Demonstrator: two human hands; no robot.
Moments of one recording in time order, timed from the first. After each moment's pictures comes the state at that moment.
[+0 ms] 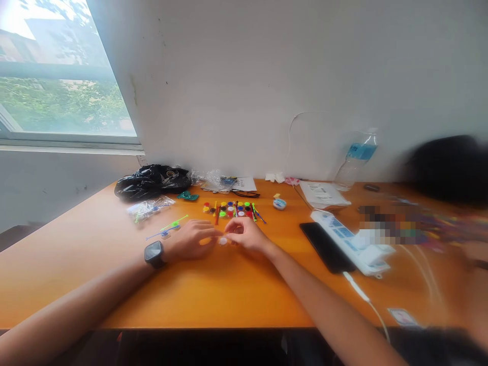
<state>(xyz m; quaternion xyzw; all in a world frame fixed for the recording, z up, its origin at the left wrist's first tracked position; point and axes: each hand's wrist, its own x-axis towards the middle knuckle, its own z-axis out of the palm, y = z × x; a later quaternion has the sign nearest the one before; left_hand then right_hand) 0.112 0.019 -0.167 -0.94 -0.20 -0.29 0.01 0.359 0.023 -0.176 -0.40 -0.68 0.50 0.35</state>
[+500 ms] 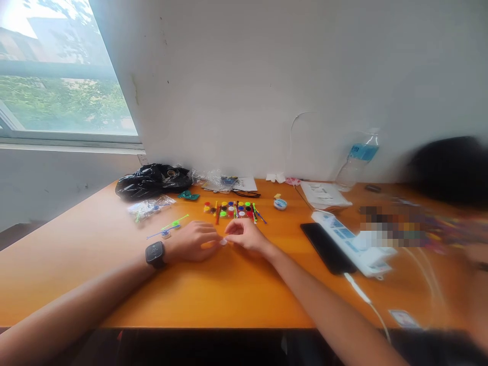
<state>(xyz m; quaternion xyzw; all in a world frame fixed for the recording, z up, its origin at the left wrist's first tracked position) 0.114 0.017 -0.169 -0.95 -0.18 -0.27 0.04 0.357 0.026 -0.182 -0.41 -0.66 0.51 0.36</state>
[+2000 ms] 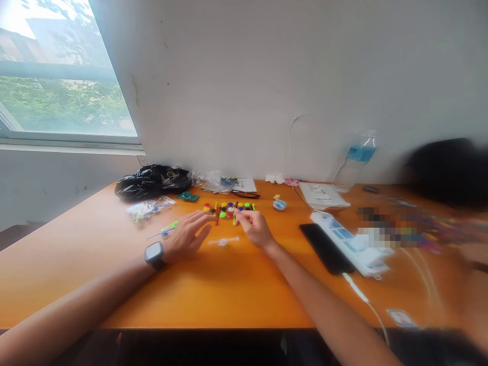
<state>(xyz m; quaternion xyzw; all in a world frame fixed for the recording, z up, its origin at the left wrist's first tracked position) 0.109 0.011 -0.156 -0.88 -0.29 -0.37 0.02 0.369 0.021 -0.156 -0.47 -0.70 0.30 0.43</state>
